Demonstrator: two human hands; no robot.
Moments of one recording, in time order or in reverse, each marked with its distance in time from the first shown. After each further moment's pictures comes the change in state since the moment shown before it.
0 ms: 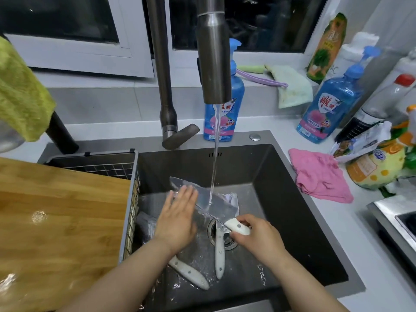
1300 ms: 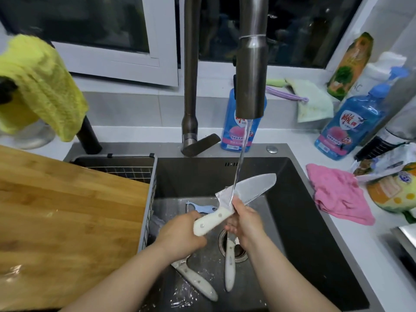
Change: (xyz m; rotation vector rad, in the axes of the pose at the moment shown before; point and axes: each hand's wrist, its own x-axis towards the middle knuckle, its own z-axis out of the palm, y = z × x) left_hand -0.012 -0.016 -0.038 -0.529 -0.314 -0.346; right_hand 0.052 -0.059 0.033 1.275 -0.046 0.362
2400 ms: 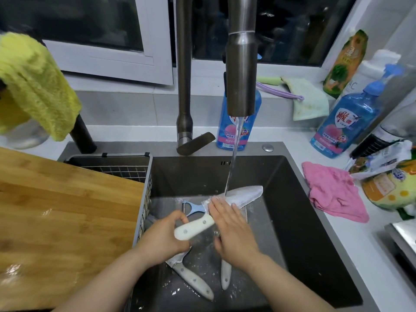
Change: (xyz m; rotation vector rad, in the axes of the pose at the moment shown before) left_hand -0.012 -0.018 -0.005 -0.140 0.004 -0.007; right_hand 0.003 0.034 -0.031 -1.754 -0.176 -0.951
